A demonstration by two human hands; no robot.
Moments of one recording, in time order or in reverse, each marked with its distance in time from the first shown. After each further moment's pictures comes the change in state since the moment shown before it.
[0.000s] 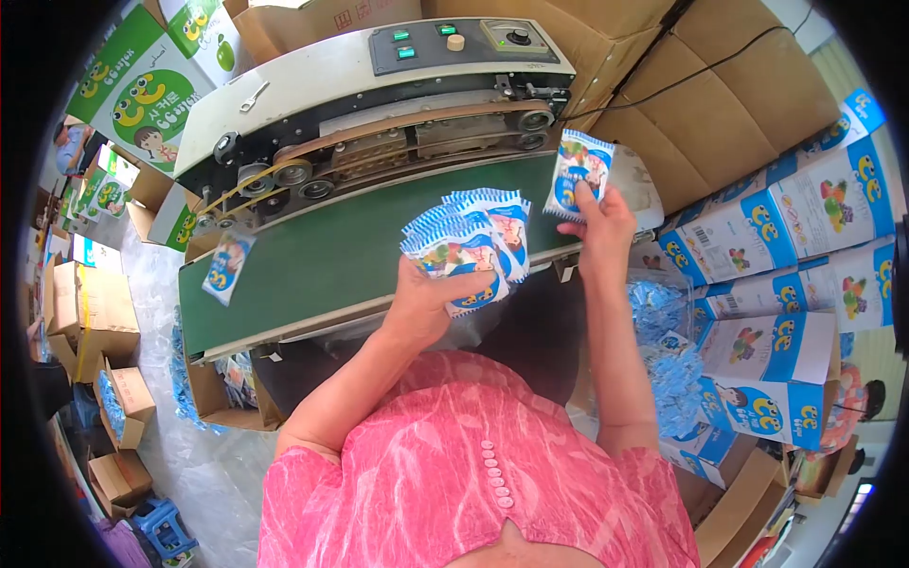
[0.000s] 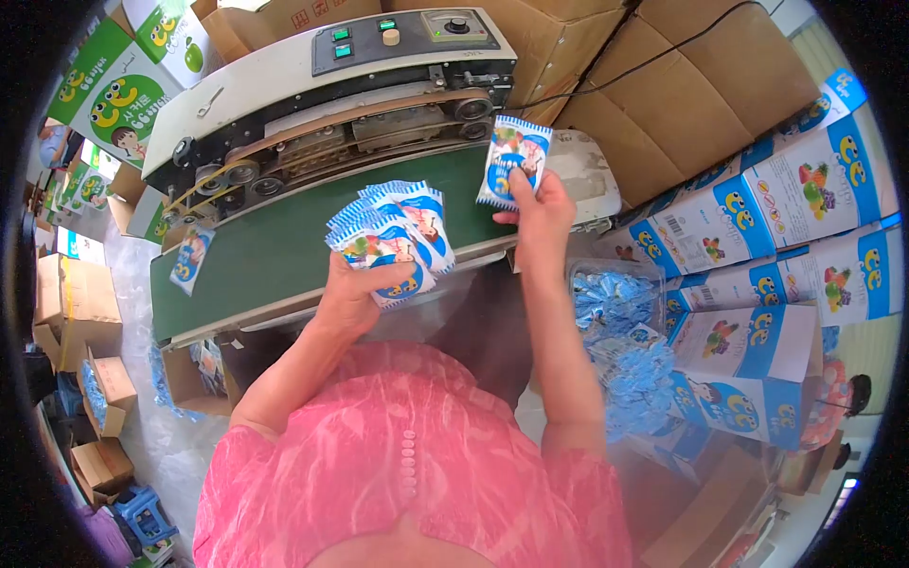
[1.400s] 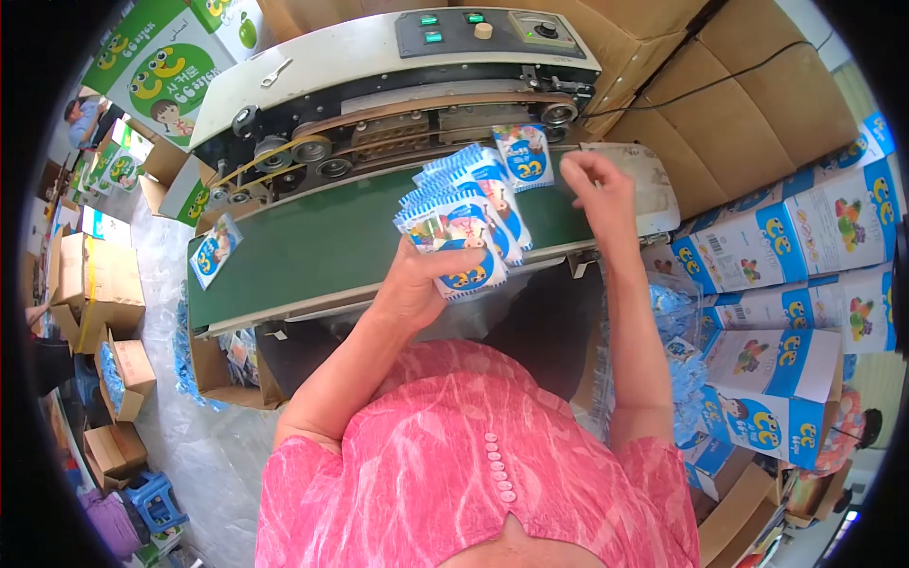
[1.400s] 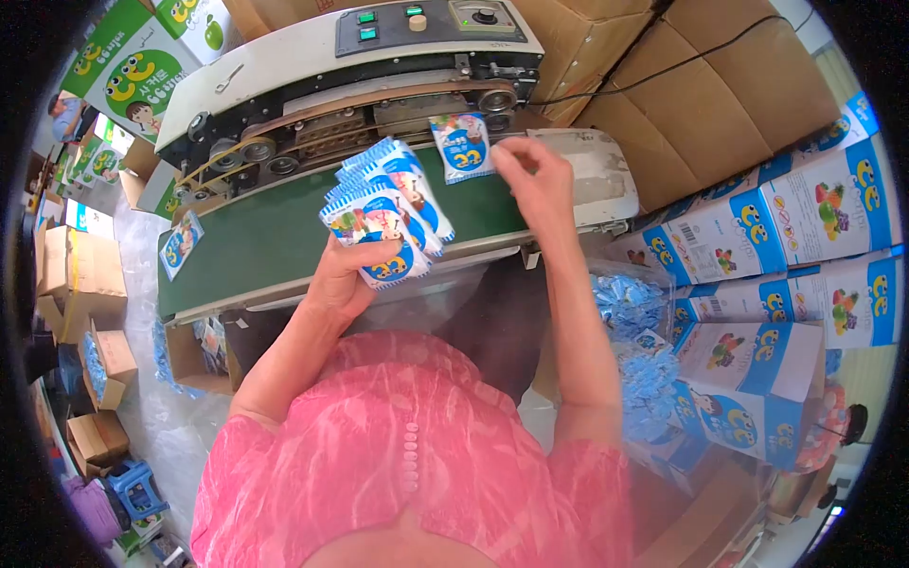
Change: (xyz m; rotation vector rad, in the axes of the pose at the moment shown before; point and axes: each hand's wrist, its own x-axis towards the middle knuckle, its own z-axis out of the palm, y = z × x) left_hand -0.003 0.019 -0.008 -0.114 0.011 -0.047; right_hand 0.027 -0.008 0.010 -0.541 -0.252 -0.144
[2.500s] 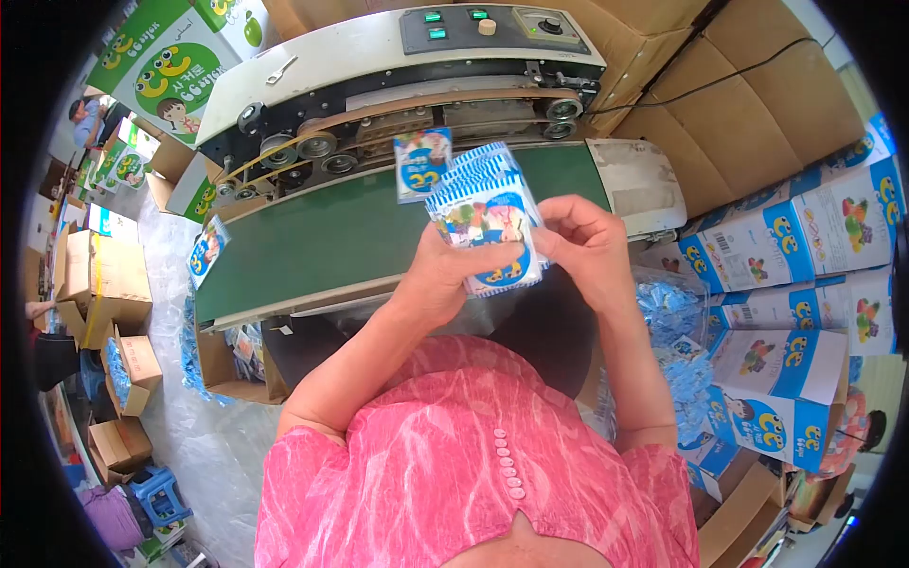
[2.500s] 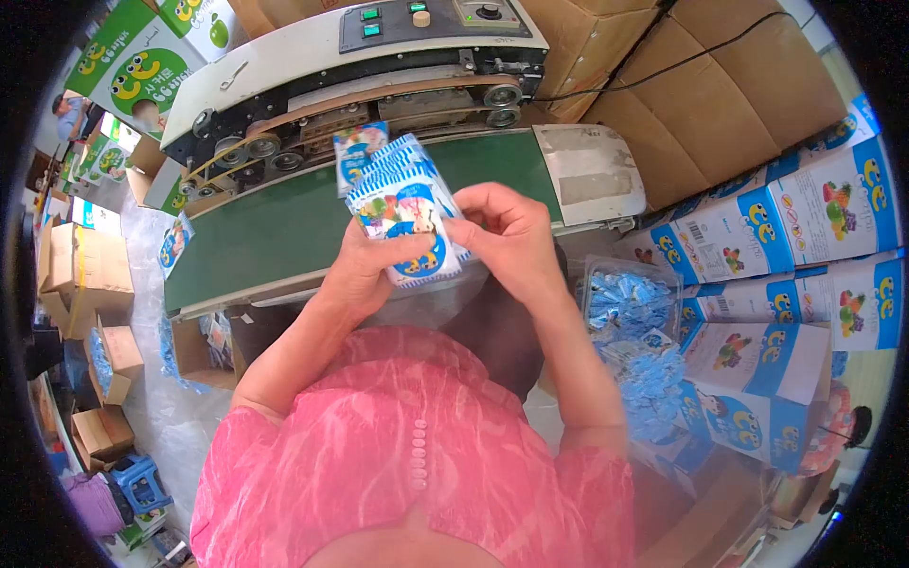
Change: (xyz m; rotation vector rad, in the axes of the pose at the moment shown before) left_hand 0.001 -0.005 0.020 0.109 0.010 -0.033; right_hand -0.062 -0.027 0.012 0.498 -0.369 -0.006
